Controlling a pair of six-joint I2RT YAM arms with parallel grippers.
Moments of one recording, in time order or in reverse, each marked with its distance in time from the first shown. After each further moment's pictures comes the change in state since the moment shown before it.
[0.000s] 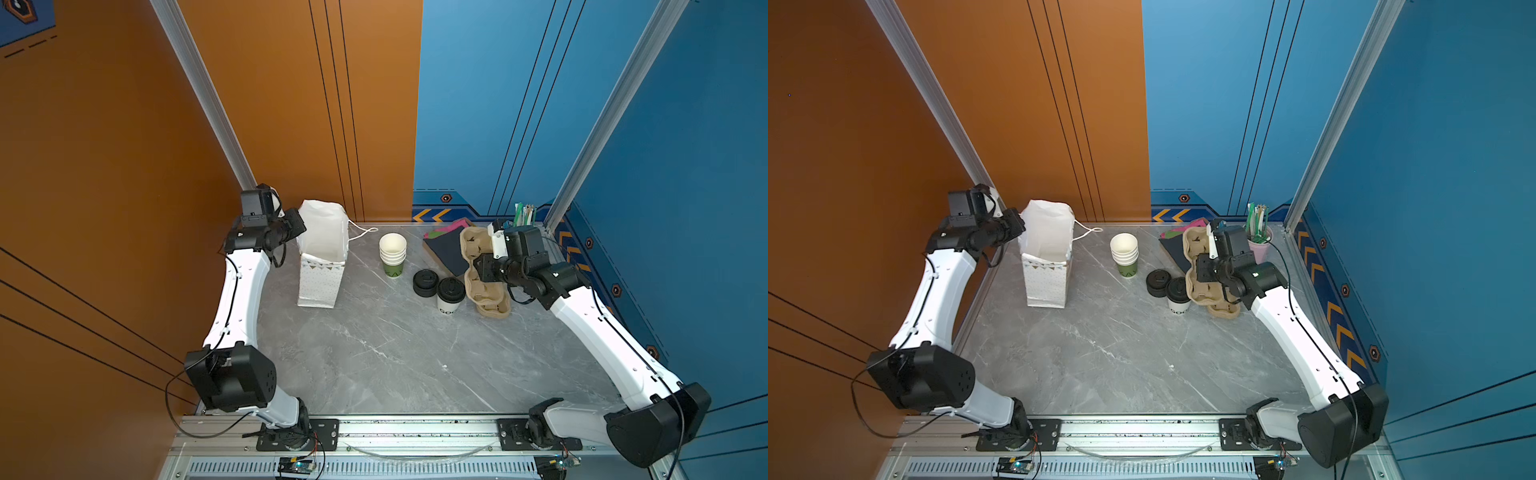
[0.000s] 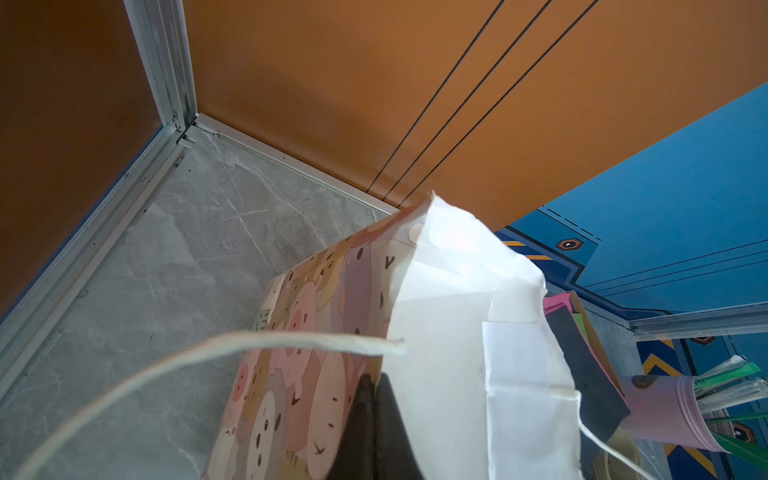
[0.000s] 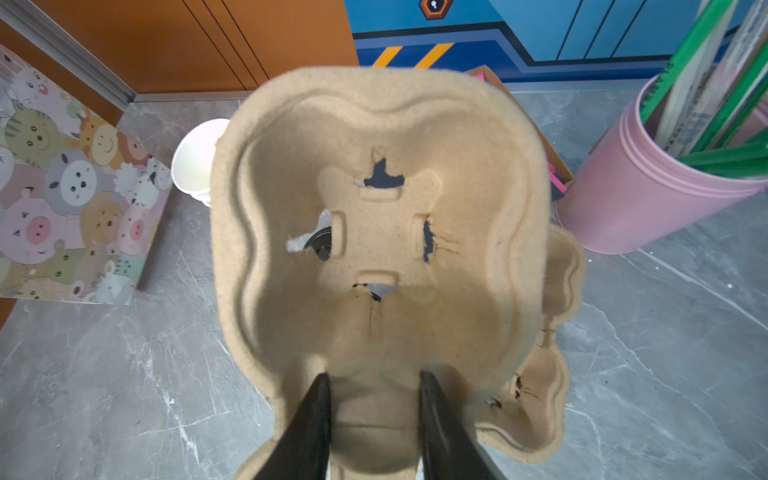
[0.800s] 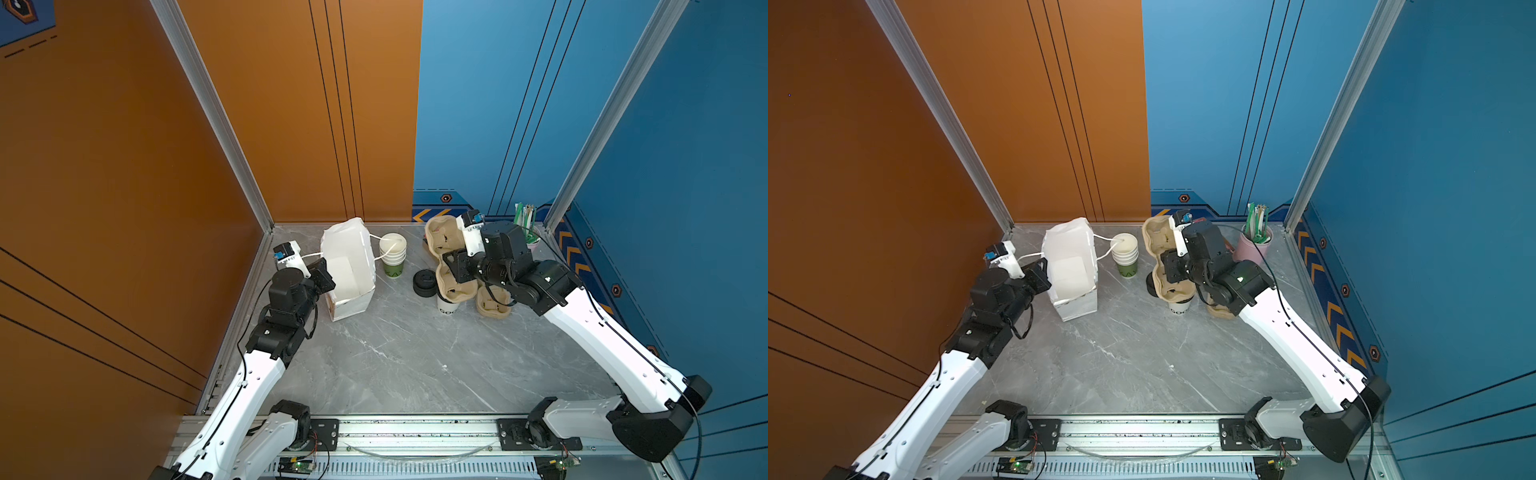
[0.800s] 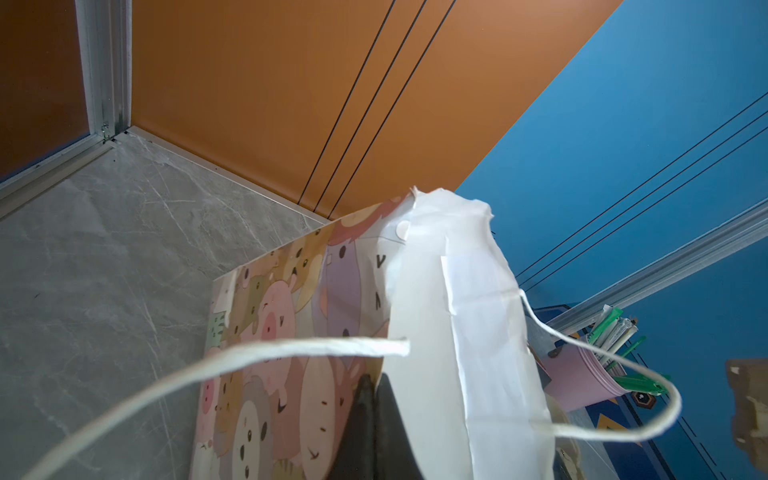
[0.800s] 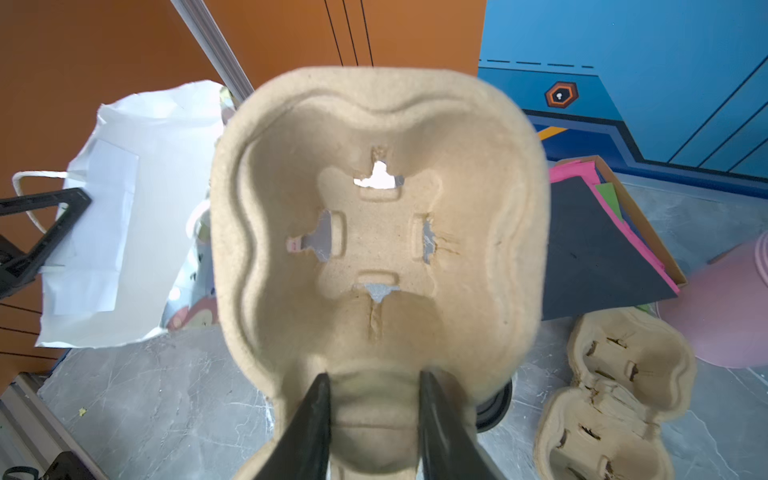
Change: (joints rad) left arm -0.346 -0.625 -0.801 0.531 -0.281 -0.156; right arm 0.283 0.027 0.174 0.002 0.067 0.000
